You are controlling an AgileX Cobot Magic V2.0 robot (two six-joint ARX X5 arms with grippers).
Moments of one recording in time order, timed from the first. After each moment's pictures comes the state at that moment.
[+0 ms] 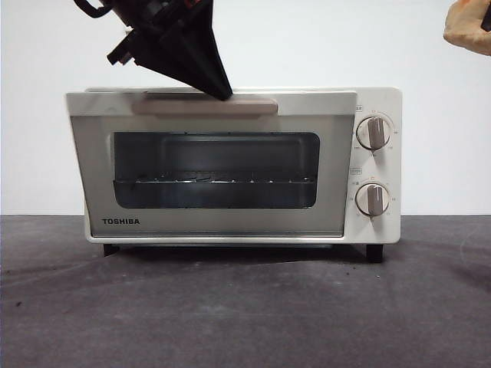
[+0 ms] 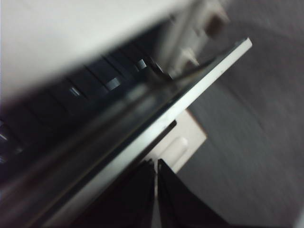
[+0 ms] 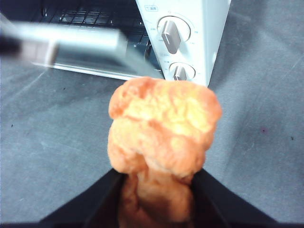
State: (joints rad) left arm -0.69 1.40 1.17 -0.51 0.20 -0.02; right arm 0.51 0.67 0.85 -0.85 -0.03 0.34
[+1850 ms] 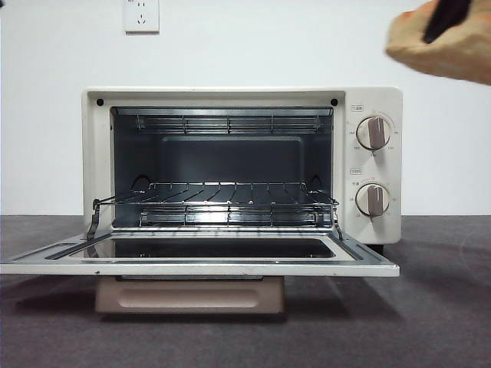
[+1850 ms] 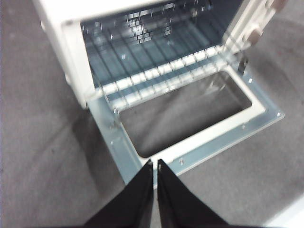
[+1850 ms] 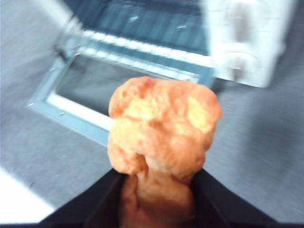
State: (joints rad) left arm -0.50 0.73 0.97 -0.92 0.08 -0.07; right arm 0.59 0.80 0.86 -0.76 -0.16 0.33
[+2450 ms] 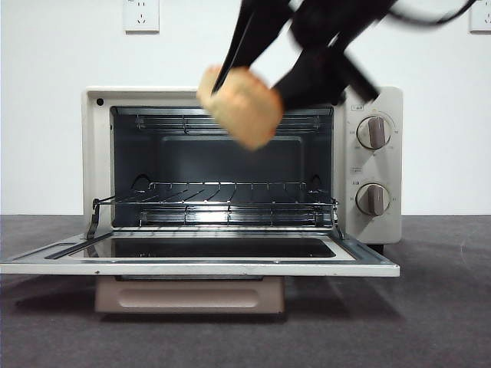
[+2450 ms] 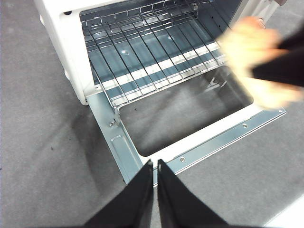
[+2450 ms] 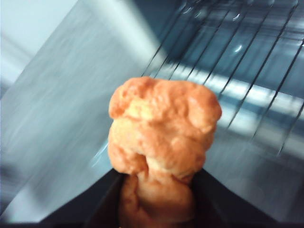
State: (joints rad) left arm -0.50 0.73 0.96 -0.91 0.08 -0.07; right arm 0.81 1.31 0.86 -0.09 -0.14 0.55
